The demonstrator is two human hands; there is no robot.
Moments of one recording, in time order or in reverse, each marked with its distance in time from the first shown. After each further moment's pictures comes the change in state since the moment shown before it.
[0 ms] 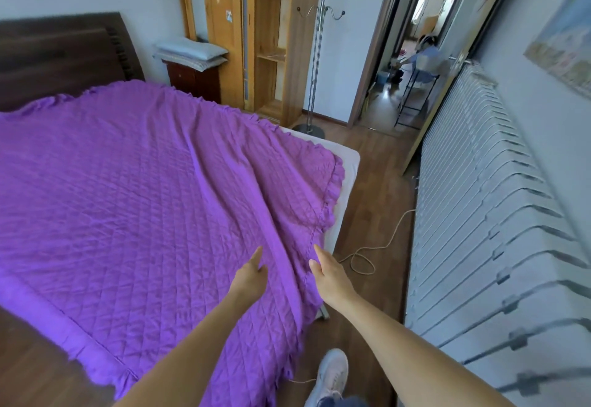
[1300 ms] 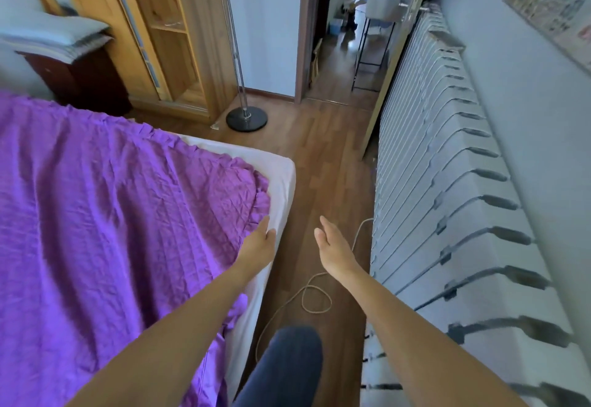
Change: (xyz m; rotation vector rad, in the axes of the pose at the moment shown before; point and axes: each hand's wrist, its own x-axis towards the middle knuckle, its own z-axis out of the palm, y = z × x) left_hand 0.445 0.358 0.243 0.101 -0.133 0.078; right_hand 0.412 0.276 -0.304 0.159 0.121 0.233
